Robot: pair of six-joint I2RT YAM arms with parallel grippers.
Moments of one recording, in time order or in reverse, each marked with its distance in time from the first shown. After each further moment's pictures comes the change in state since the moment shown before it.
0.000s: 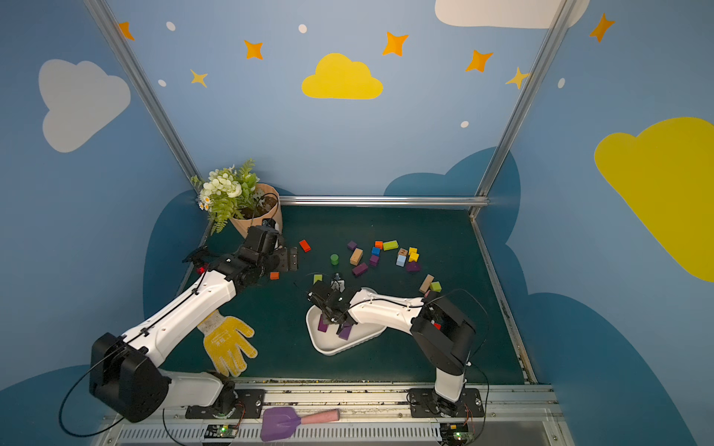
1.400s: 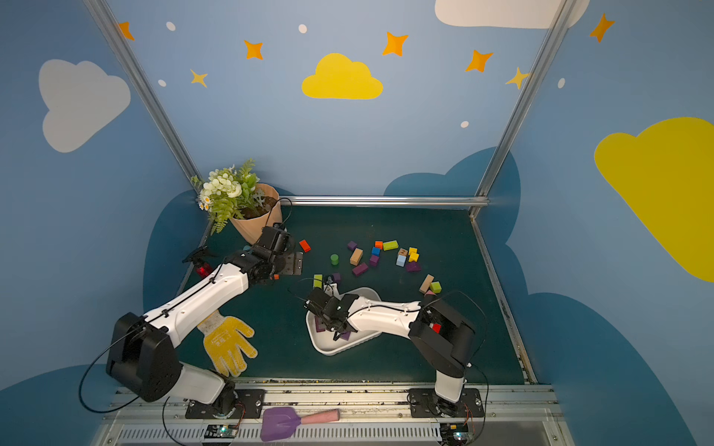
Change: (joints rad) left arm -0.020 0.122 0.029 -0.037 -0.037 0.037; right arm 0.043 -0.037 -0.063 0.154 0.035 -0.129
